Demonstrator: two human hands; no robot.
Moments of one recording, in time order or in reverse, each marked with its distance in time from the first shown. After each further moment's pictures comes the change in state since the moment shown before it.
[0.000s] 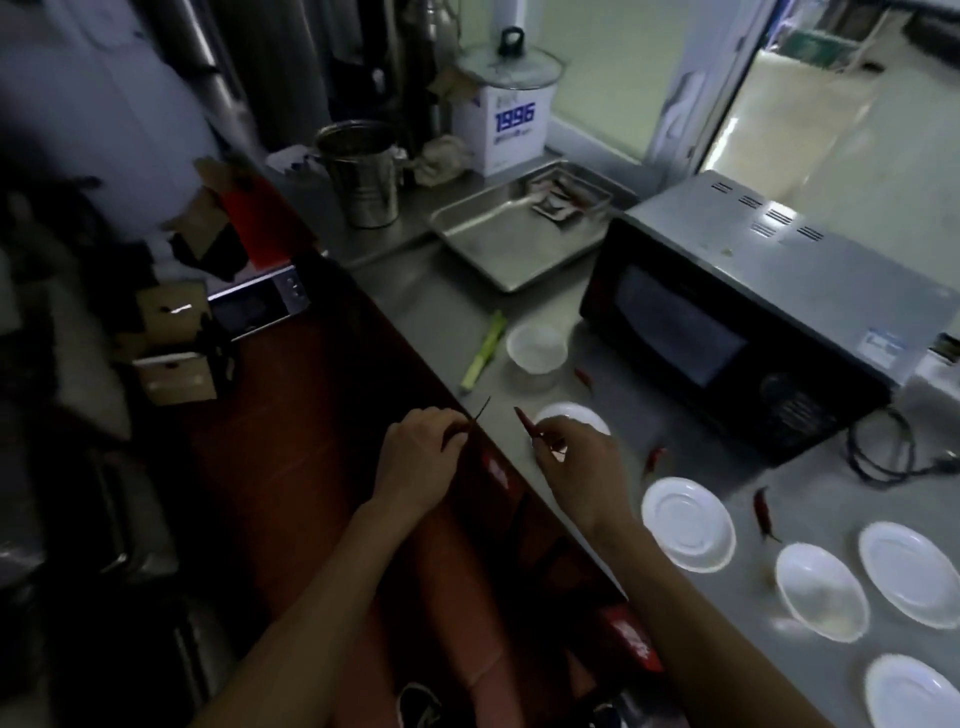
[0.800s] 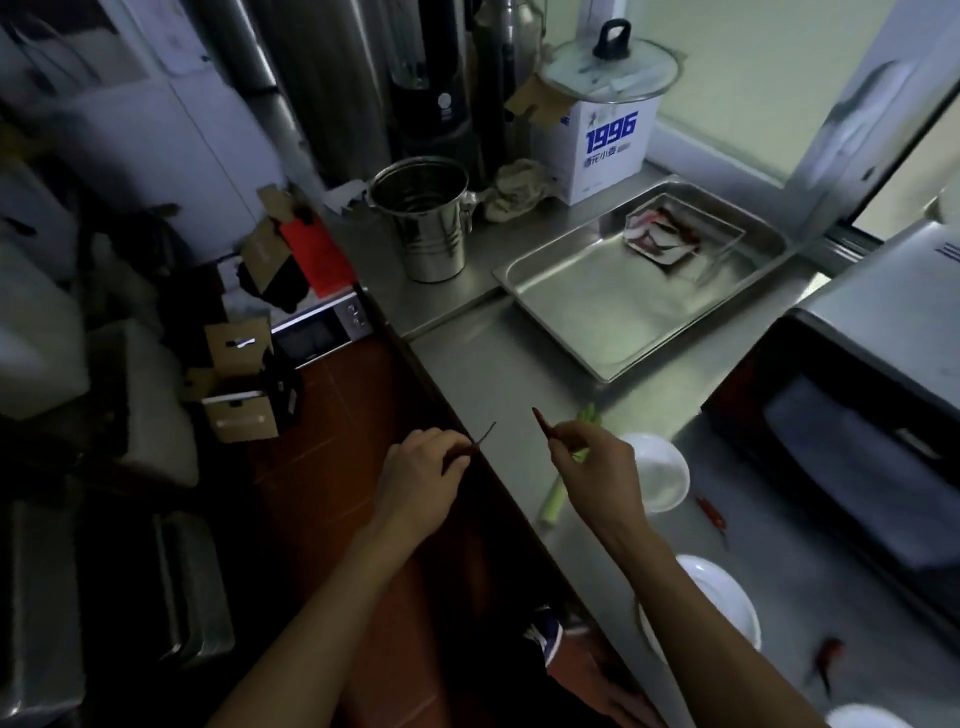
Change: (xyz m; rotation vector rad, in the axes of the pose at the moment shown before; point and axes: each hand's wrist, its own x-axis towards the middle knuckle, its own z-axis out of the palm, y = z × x) left_hand 0.203 -0.121 -0.034 0.099 -0.039 -0.114; right_hand 0.237 -0.023 0.133 0.296 -0.088 0.163
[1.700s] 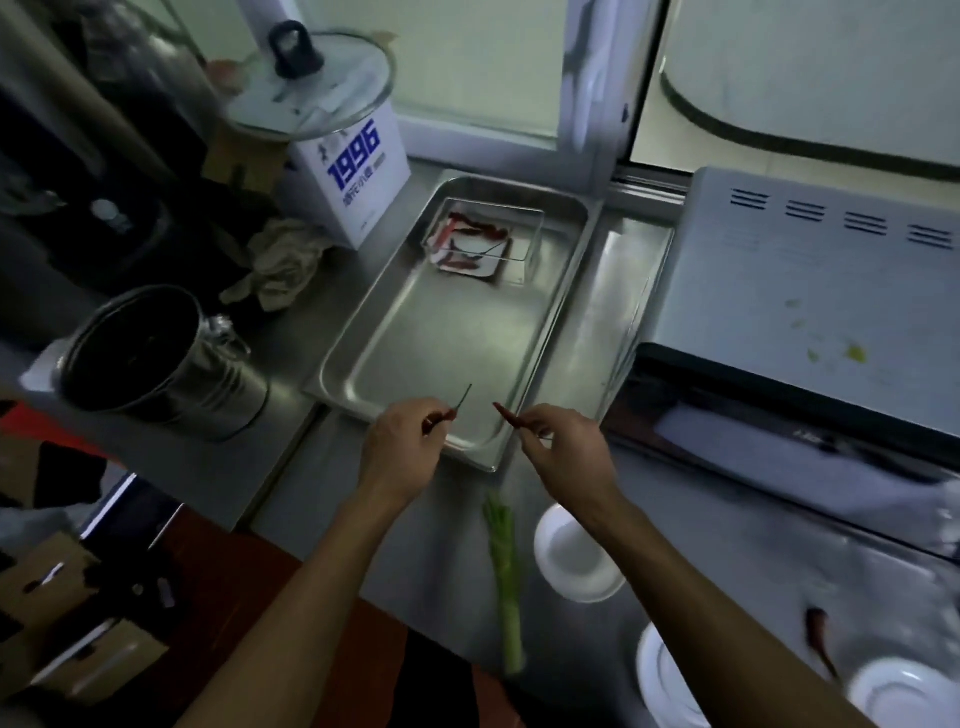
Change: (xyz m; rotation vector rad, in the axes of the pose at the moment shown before) left_hand 0.277 0.094 0.095 -0.157 -0.288 0.375; right_hand 0.156 0.082 -0.052 -0.166 0.237 0.195
